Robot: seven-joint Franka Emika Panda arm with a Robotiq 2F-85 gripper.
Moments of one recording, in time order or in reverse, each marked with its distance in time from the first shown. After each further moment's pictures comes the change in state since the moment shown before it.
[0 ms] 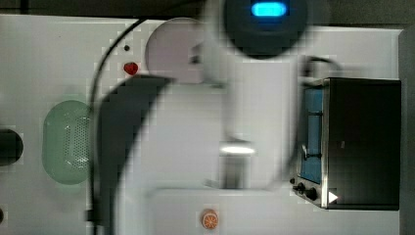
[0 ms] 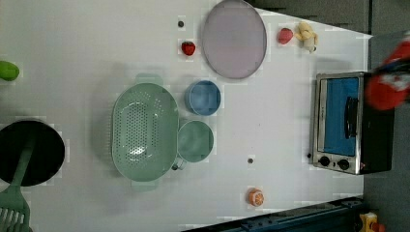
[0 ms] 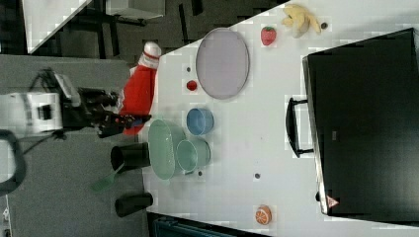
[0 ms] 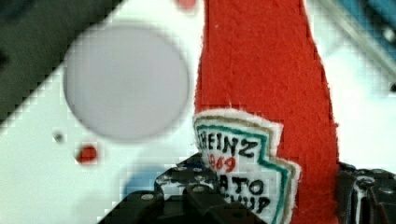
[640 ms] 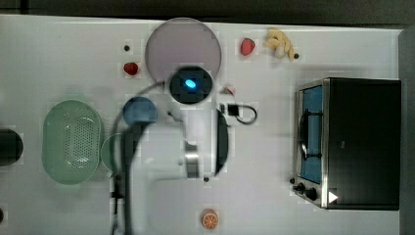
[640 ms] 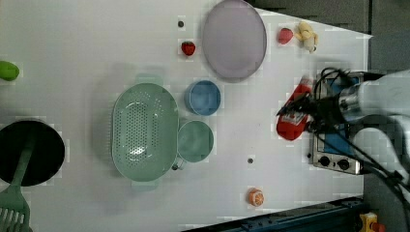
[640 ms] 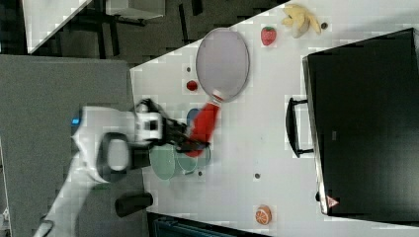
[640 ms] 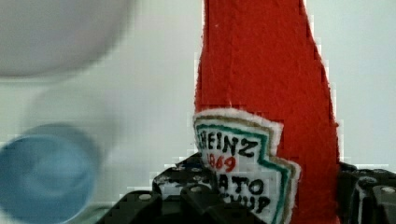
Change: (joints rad) arm 0.034 0.071 0.024 -0.528 0.020 0.386 0.000
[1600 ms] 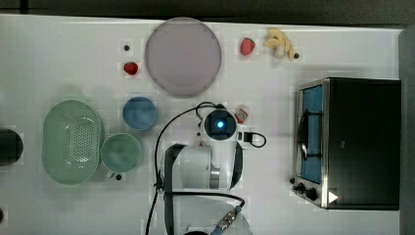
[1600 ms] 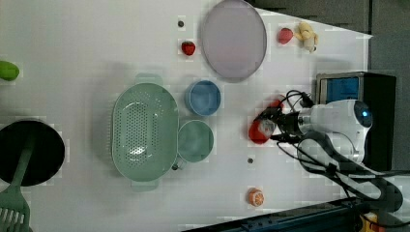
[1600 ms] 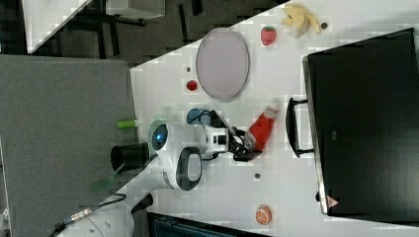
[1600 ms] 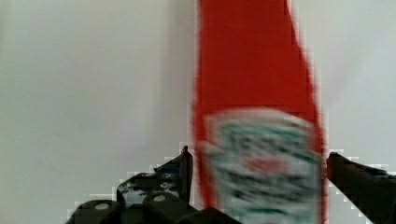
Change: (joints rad) arm -0.049 0.244 -0.038 -0.215 -0.020 0.522 0.000
